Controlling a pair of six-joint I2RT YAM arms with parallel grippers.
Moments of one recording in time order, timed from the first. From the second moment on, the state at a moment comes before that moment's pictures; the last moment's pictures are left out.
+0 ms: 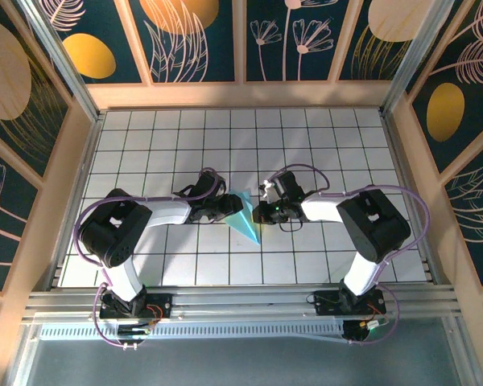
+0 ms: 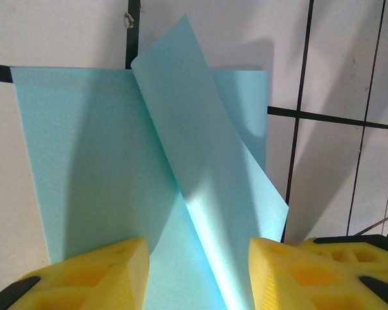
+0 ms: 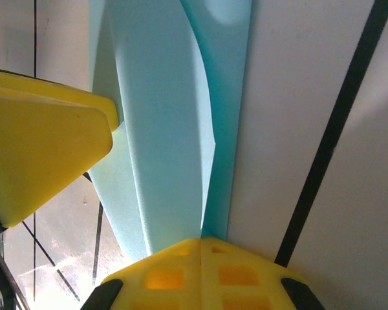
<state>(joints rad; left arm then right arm) -0.64 1.77 0.82 0.06 0.28 -0.95 0.60 1.73 0.77 -0.02 -0.52 0.52</state>
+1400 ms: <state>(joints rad) -0.64 1.77 0.83 0.06 0.28 -0.95 0.60 1.76 0.78 -0.02 -0.52 0.51</state>
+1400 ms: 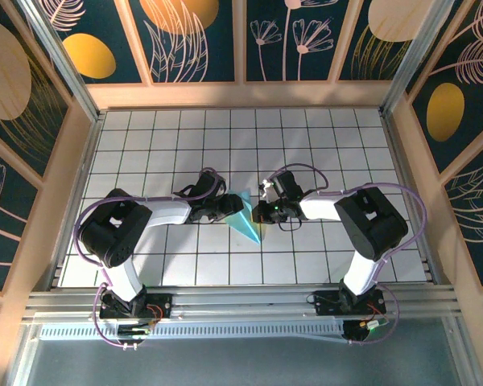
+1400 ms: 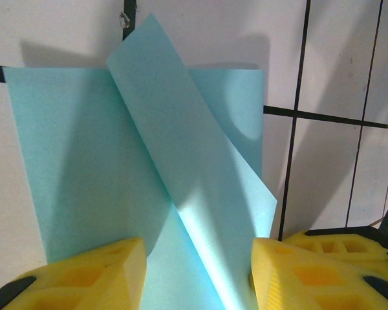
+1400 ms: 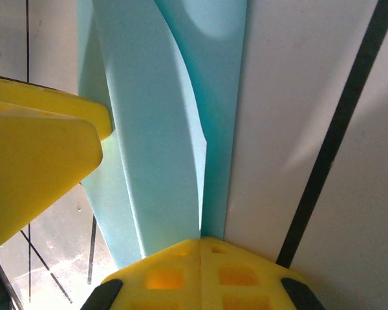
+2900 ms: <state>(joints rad) -0.65 1.87 0.91 0.04 0.36 -0.88 0.60 1.77 0.80 -0.04 -0.53 0.52</state>
